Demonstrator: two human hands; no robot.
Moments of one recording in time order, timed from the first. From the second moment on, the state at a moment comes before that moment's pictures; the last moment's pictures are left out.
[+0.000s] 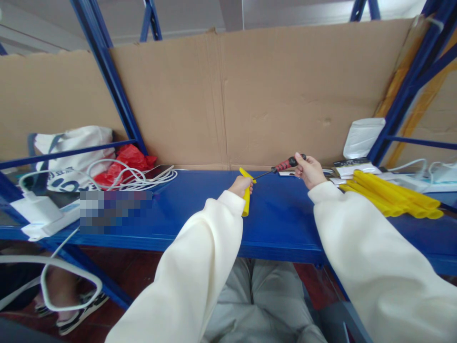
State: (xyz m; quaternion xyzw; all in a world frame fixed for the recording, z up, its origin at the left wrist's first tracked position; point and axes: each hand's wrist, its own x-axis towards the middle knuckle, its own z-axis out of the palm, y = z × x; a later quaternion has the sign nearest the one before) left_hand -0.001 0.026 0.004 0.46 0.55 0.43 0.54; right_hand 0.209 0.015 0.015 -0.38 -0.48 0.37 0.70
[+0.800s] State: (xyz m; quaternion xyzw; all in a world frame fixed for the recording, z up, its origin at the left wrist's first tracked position) left_hand 0.002 0.020 0.008 0.47 0.53 0.43 0.55; right_hand 0.203 0.015 0.017 -0.41 -0.39 0.29 0.77
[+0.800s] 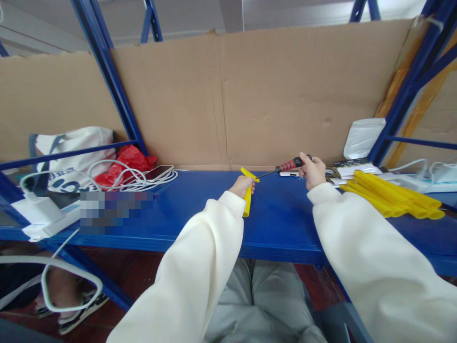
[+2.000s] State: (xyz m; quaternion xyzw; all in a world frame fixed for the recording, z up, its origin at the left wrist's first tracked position) left_hand 0.001 0.026 0.003 0.46 0.51 0.46 0.56; right_hand 0.187 0.012 -0.010 -0.53 -0.75 0.26 0.31
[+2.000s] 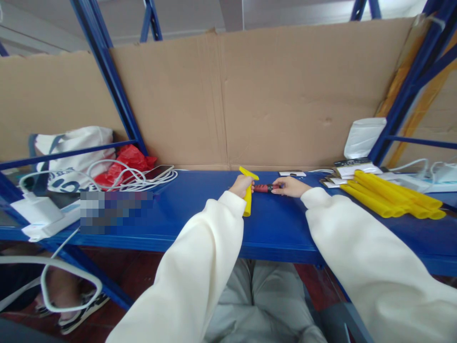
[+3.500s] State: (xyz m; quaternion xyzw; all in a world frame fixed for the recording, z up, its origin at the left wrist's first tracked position) left_hand 0.007 0.011 0.010 0.53 0.50 0.43 0.53; right_hand 0.233 0.024 -0.009 -0.79 -0.60 -0.04 0.14
